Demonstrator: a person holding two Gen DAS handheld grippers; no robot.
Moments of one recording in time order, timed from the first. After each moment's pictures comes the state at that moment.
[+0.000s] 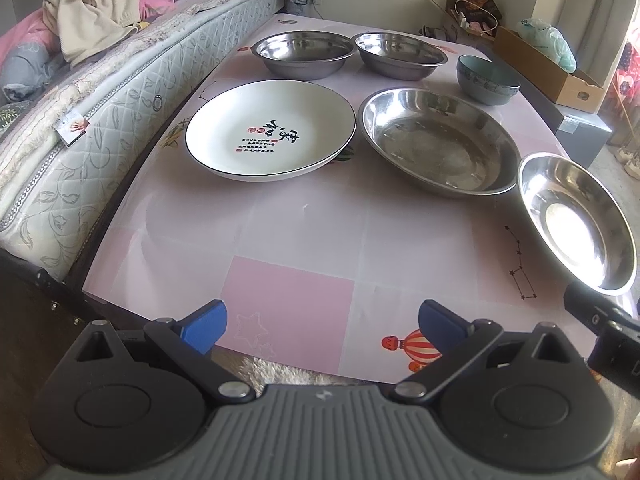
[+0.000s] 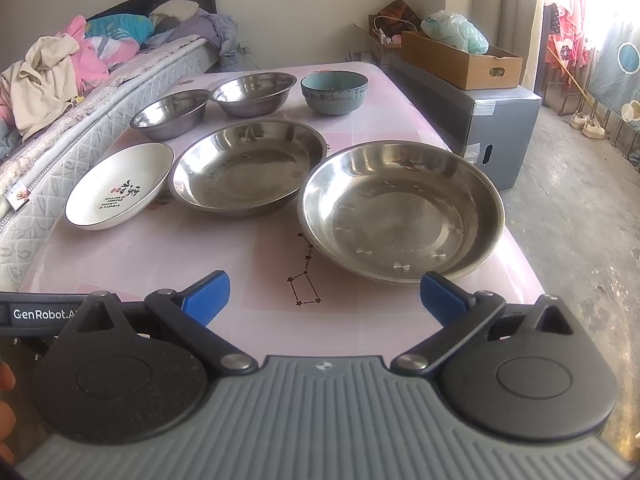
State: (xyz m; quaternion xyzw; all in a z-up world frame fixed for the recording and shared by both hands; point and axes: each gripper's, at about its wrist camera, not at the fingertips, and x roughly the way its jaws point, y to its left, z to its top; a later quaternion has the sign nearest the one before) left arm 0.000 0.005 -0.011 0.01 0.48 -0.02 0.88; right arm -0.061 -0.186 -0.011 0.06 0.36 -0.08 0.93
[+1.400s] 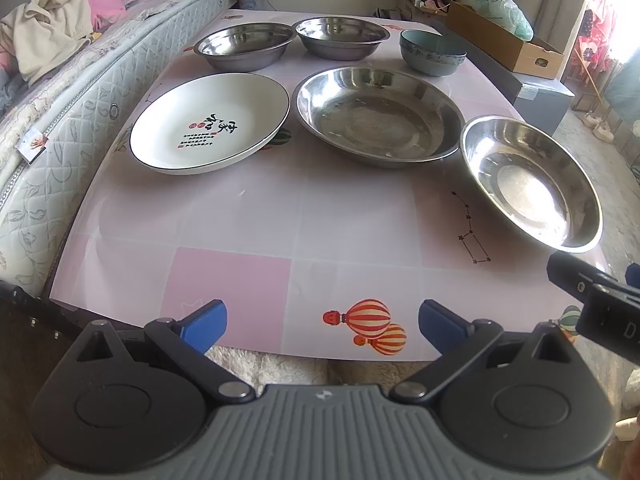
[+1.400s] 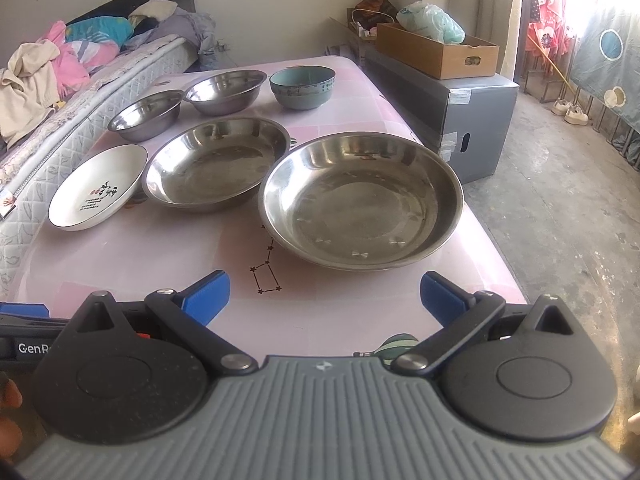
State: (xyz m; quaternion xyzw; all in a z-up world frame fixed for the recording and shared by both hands) left arm -0.011 -0.024 -0.014 0.03 0.49 -0.08 0.87; right arm -0.076 -0.207 -0.007 0.06 0.37 -0.11 0.92
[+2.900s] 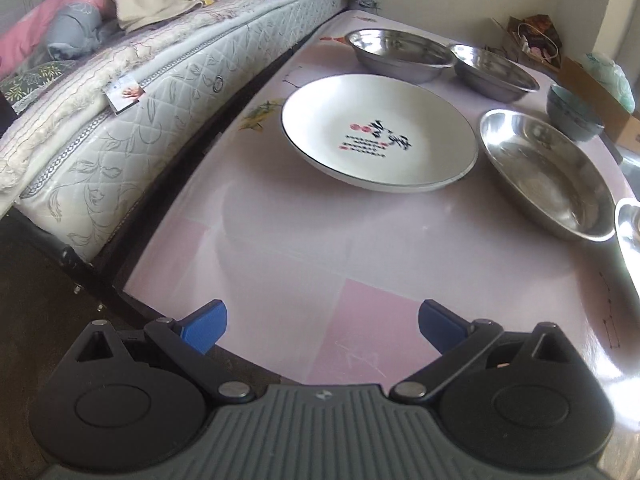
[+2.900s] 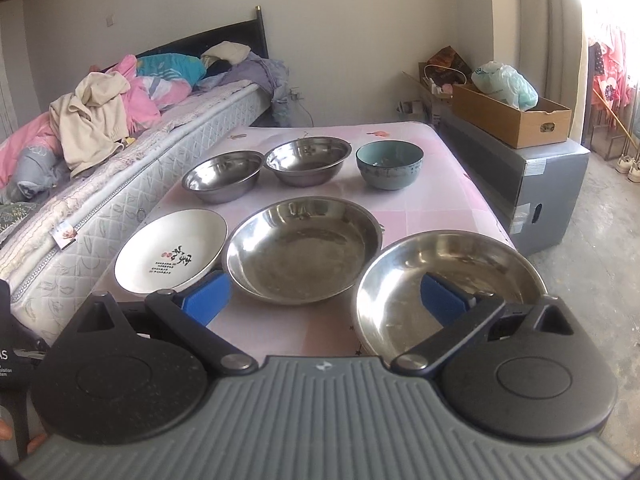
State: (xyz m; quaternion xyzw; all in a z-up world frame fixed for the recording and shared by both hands) left arm 0.034 0.085 -0.041 -0.04 0.47 0.06 0.88; right arm -0.026 -0.185 0.036 0.06 0.30 -0.01 0.95
